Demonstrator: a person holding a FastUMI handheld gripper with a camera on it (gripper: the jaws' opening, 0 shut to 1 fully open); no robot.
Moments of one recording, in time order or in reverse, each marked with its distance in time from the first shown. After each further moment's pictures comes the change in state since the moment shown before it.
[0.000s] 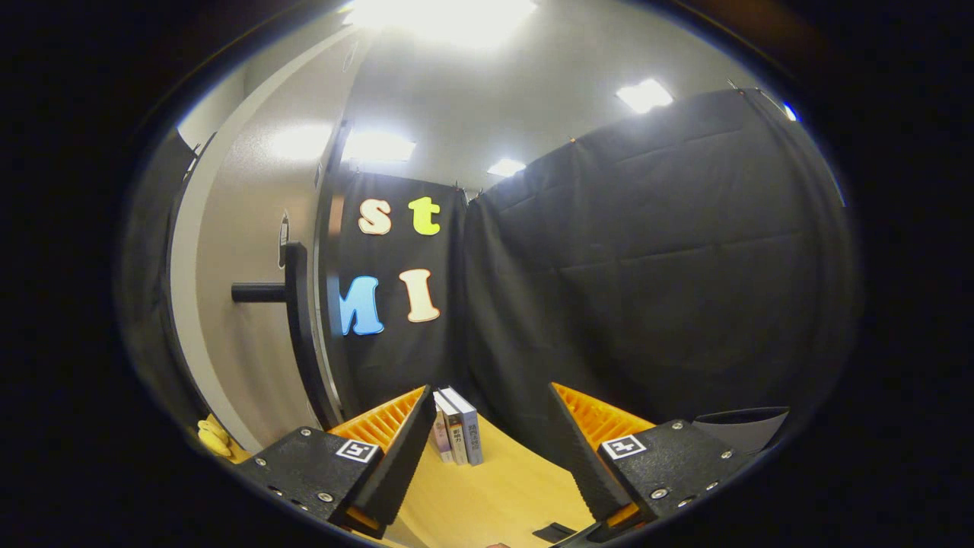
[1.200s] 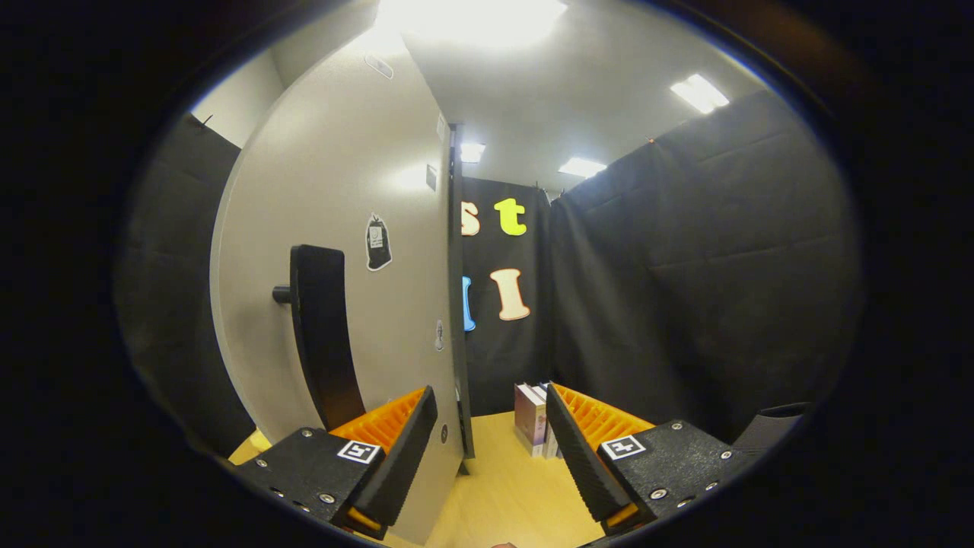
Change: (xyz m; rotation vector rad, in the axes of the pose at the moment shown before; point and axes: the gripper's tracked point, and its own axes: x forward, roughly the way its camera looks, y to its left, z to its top) arm -0.060 0.149 -0.003 0.003 0.015 0.327
